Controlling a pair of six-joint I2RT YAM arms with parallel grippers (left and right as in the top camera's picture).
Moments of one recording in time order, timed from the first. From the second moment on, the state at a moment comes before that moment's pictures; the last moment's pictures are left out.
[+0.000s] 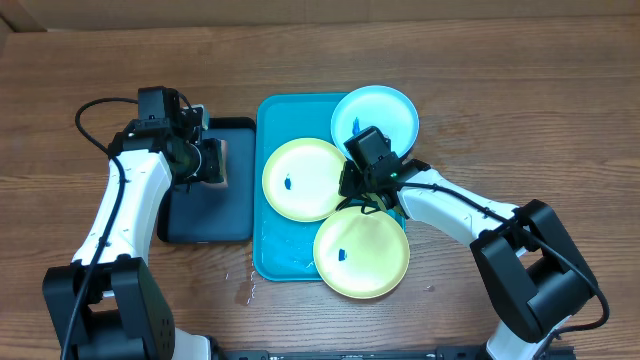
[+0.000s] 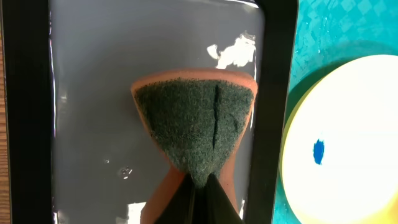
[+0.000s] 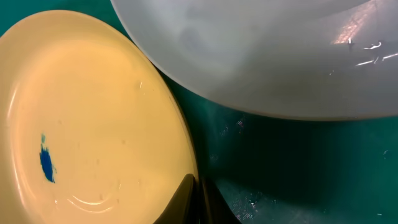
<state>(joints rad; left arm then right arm) 0.09 1.66 1.20 -0.78 0.15 -0.05 0.59 1.87 1.08 -0.30 -0.04 0.77</state>
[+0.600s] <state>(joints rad) 0.06 1.66 1.29 -0.77 0.13 -0.05 0.60 1.87 1.08 -0.30 -0.03 0.77</state>
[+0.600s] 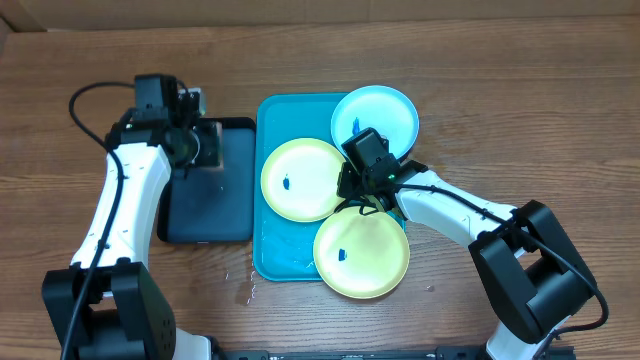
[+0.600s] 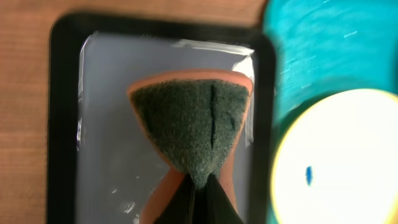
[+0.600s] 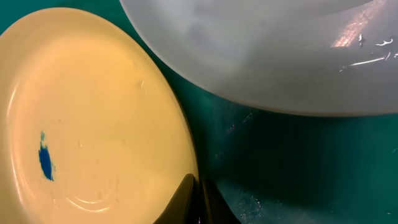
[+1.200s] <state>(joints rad) -0.32 1.67 1.32 -0.78 0.14 -0.27 0.60 1.87 1.08 -0.29 -0.03 0.77</state>
